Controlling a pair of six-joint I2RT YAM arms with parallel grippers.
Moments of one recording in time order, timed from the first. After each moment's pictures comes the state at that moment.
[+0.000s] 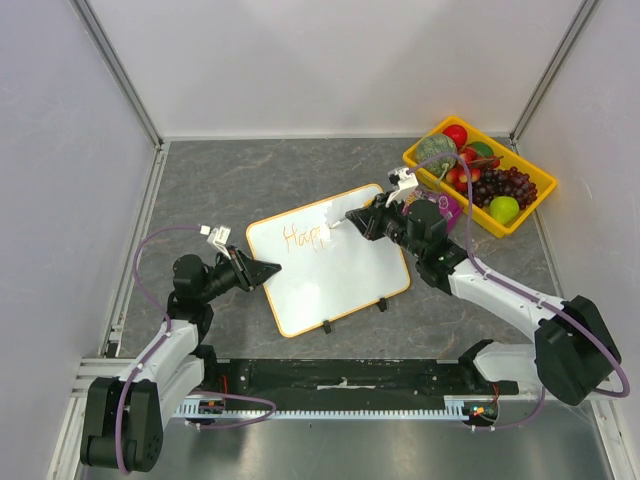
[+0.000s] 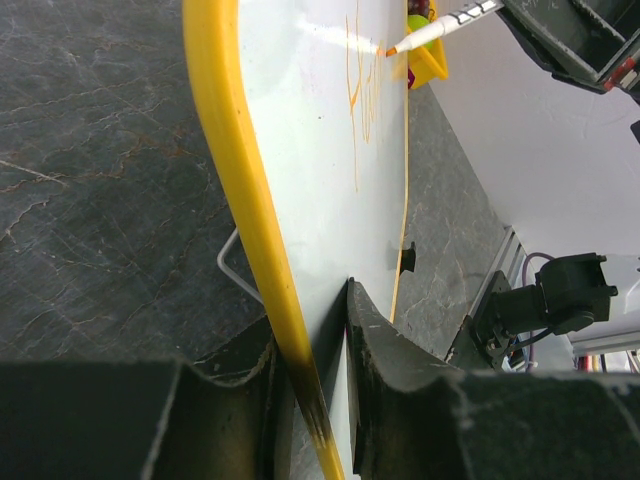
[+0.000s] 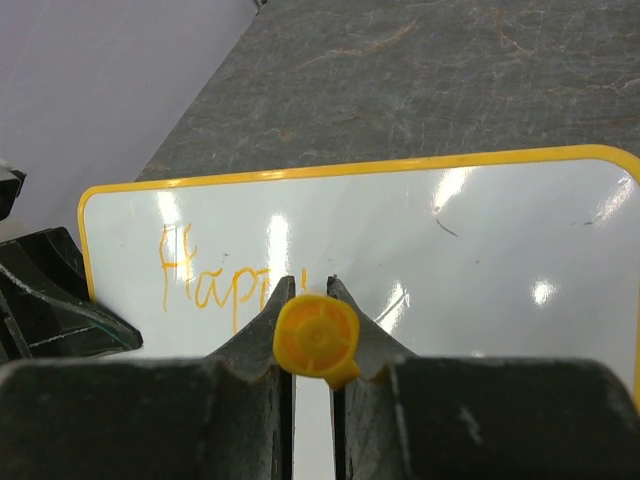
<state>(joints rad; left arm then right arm) -0.09 0.87 0.15 0.53 0.79 -0.62 0.60 1.27 0.74 0.39 -0.10 0.45</state>
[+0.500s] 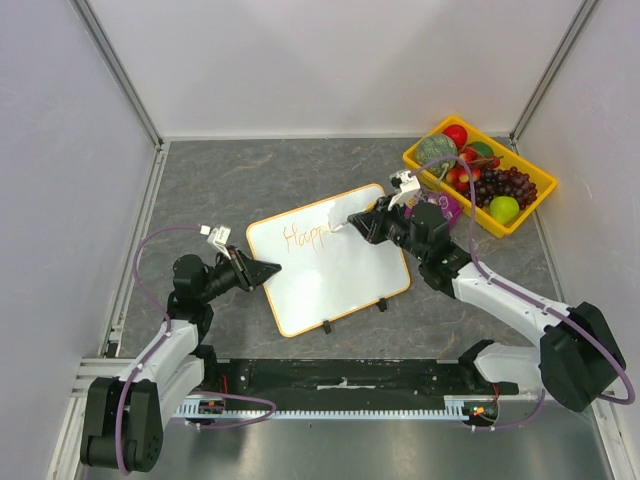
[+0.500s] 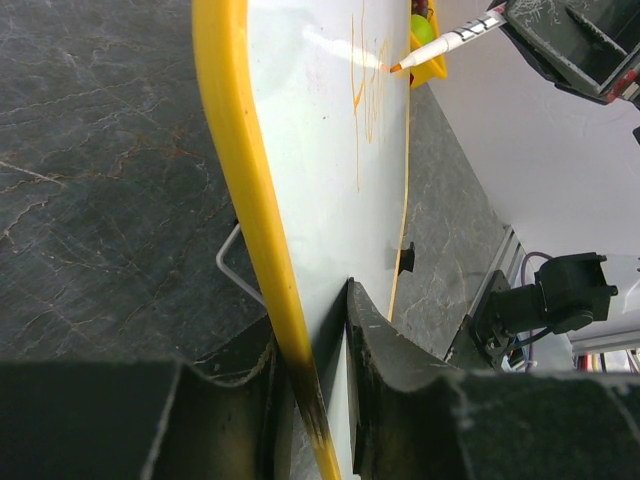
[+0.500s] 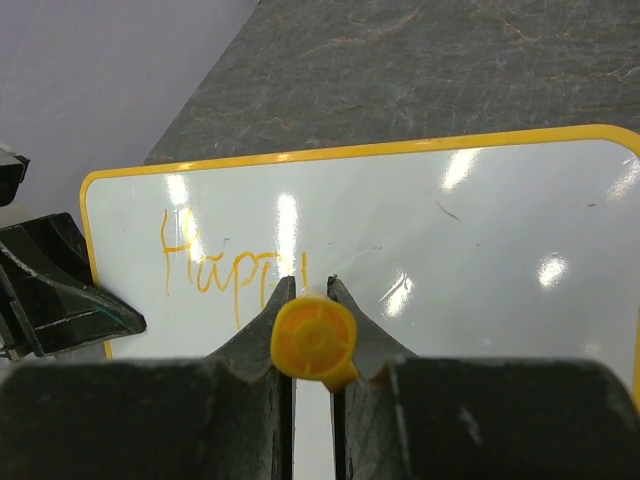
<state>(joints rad) -0.09 0.87 0.15 0.53 0.79 -0.62 0.60 1.23 0.70 0.37 -0.12 0.45</state>
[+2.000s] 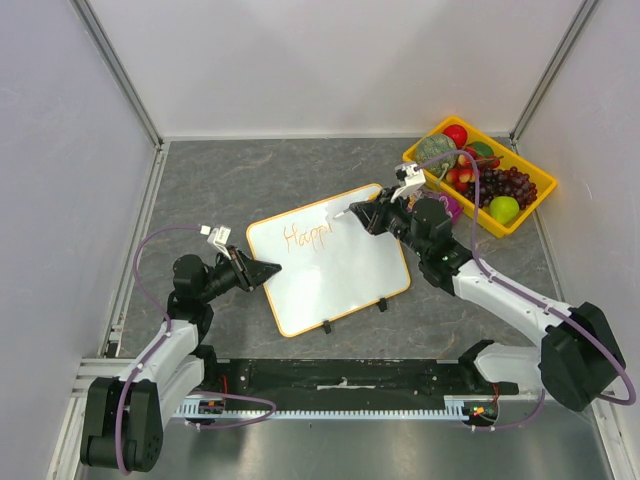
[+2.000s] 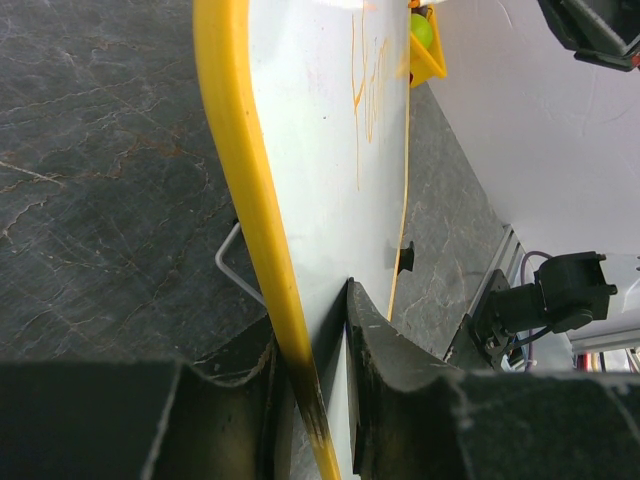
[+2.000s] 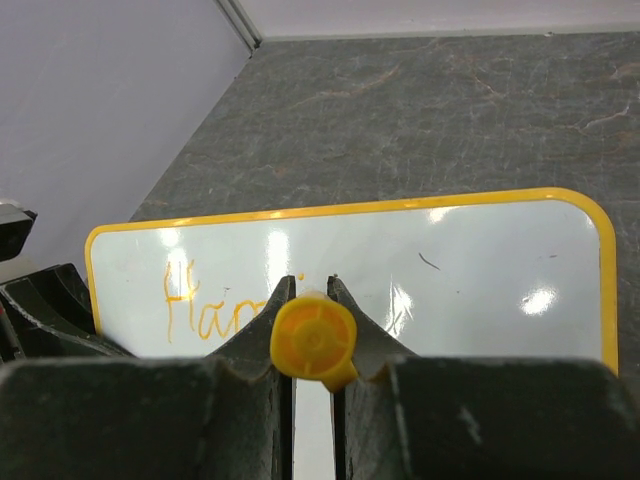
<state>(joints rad) -0.09 0.87 0.15 0.53 0.80 -0.62 0.60 1.23 0.75 0.40 -0.05 0.45</state>
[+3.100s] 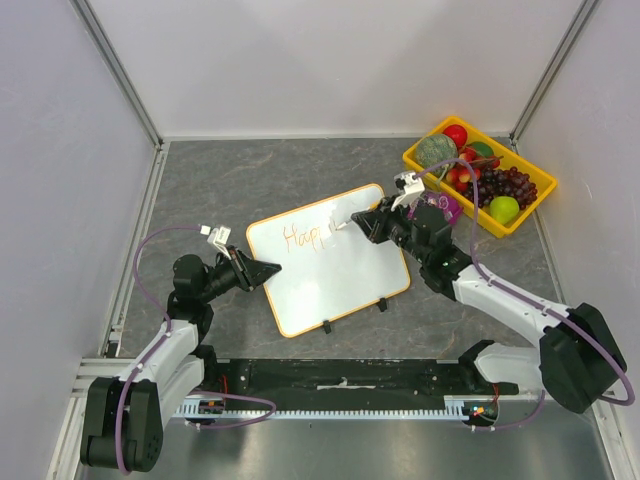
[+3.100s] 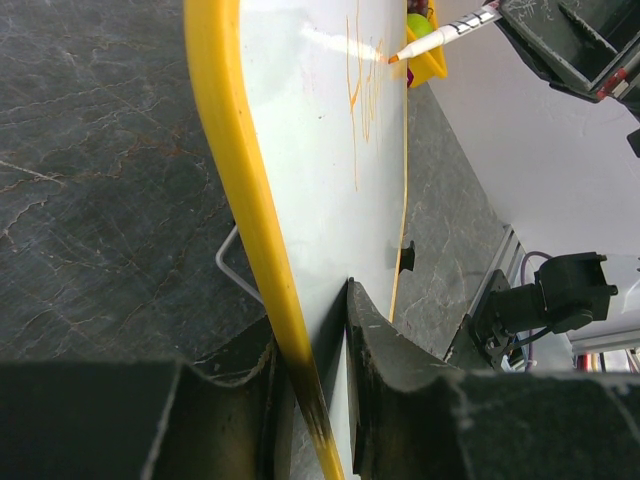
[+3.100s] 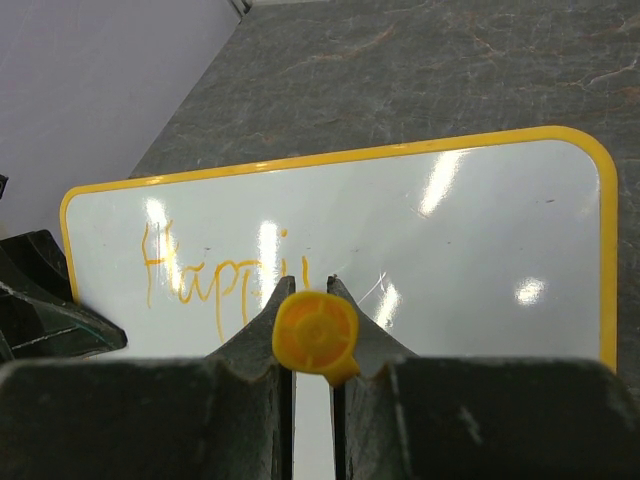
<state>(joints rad) -0.09 0.87 0.15 0.53 0.80 -0.62 0.59 1.21 0.67 0.41 -0.07 0.44</state>
